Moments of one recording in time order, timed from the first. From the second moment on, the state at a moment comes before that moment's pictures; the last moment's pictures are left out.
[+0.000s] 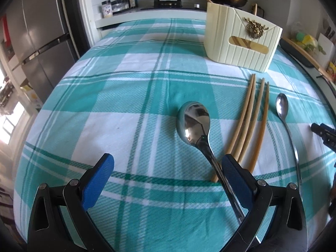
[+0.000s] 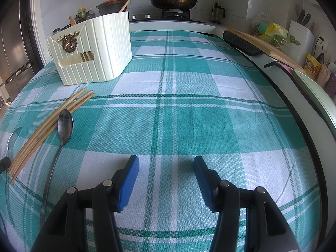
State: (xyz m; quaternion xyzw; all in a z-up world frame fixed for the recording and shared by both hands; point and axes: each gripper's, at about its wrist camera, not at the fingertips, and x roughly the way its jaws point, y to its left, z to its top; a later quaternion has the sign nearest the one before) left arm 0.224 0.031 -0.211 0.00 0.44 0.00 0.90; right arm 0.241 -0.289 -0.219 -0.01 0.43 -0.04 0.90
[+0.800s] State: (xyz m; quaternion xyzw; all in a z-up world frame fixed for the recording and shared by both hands) left arm 0.192 0.033 -0.221 0.01 0.47 0.01 0.89; right arm 0.212 -0.206 -0.192 -0.02 0.44 0.11 0.89
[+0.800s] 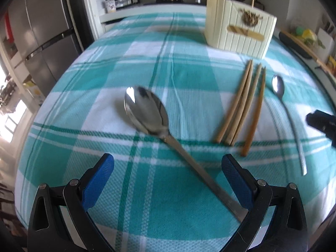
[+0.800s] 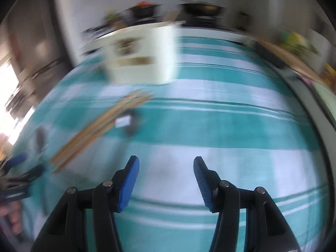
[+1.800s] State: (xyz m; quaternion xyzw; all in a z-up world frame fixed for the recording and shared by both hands) left arm 0.244 0.066 -0.221 0.11 0.51 -0.16 0.84; right arm 0.252 -0.198 -0.215 -0.14 0.48 0.18 0.85
